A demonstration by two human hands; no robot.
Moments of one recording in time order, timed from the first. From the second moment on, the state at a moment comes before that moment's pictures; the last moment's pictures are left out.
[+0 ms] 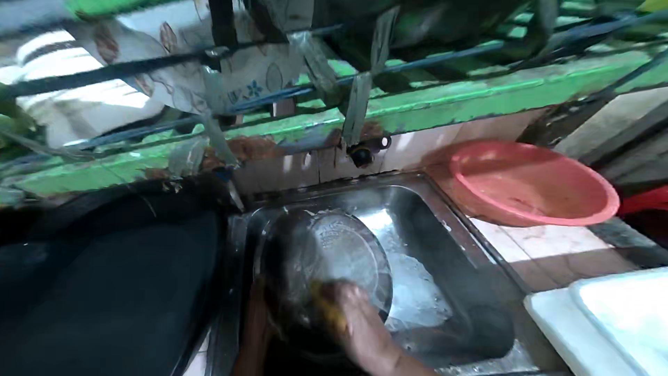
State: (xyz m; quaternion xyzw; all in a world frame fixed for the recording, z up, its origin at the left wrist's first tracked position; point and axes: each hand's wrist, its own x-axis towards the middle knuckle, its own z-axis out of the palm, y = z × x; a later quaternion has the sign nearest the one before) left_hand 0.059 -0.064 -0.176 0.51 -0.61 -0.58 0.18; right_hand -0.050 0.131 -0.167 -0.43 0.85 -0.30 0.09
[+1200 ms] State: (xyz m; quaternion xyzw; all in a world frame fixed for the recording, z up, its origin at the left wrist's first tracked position) left_hand 0.047 0.009 -0.043 0.41 -0.73 -0.53 0.11; right_hand -0.130 0.097 -0.016 -0.40 0.87 -0.30 0.03
